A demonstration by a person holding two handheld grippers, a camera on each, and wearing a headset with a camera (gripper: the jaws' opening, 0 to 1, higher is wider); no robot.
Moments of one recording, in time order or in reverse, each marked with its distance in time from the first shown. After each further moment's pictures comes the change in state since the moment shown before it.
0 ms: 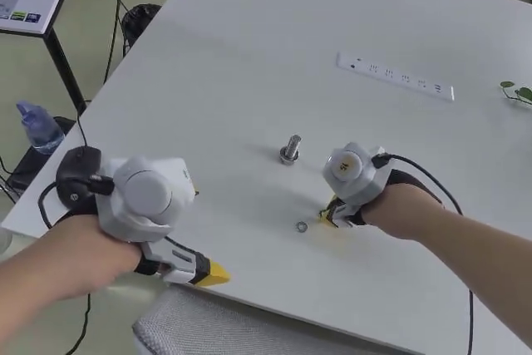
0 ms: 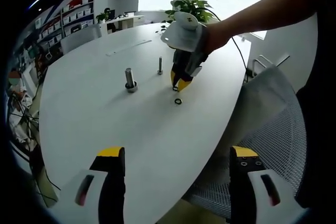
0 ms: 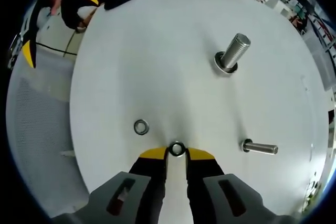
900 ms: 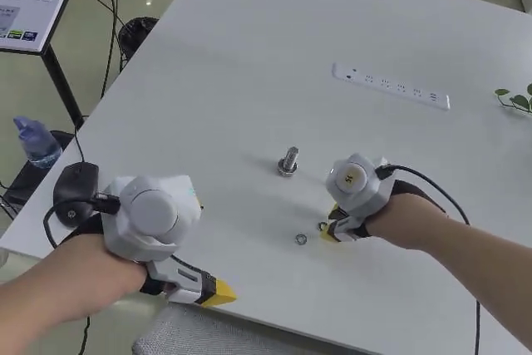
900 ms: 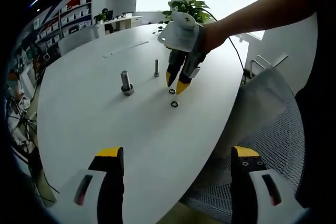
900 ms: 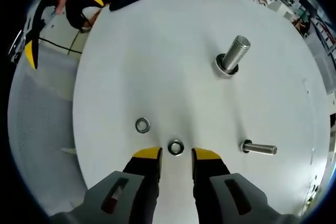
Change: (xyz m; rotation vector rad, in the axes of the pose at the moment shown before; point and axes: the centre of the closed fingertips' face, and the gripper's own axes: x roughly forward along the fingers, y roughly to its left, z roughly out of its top) left arm 0.003 -0.008 0.004 0.006 -0.005 -0.020; right arm -0.001 0.002 0.000 -0.018 -0.023 0.024
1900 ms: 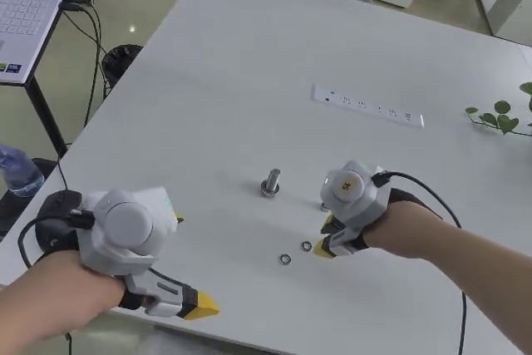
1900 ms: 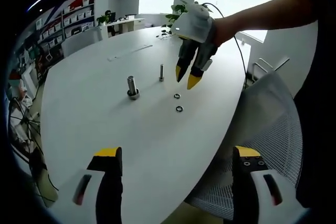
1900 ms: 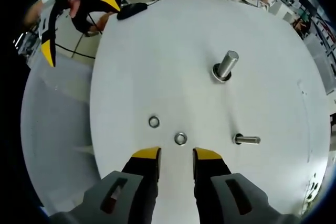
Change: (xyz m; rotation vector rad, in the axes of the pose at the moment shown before) left arm -0.007 0.011 0.006 0.002 -0.009 0.013; right arm -0.033 0.006 0.003 0.005 -0.011 0.031
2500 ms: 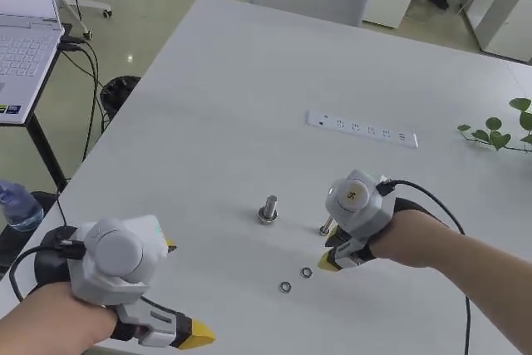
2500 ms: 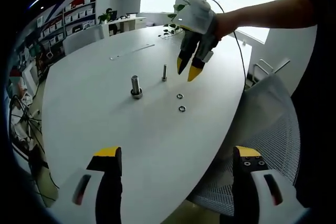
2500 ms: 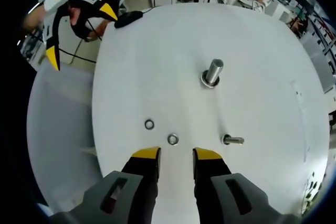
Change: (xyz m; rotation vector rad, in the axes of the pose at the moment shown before) left arm -0.010 0.008 0.003 -0.023 -0.003 0.003; right arm -0.023 -0.007 0.007 0.017 -0.027 0.004
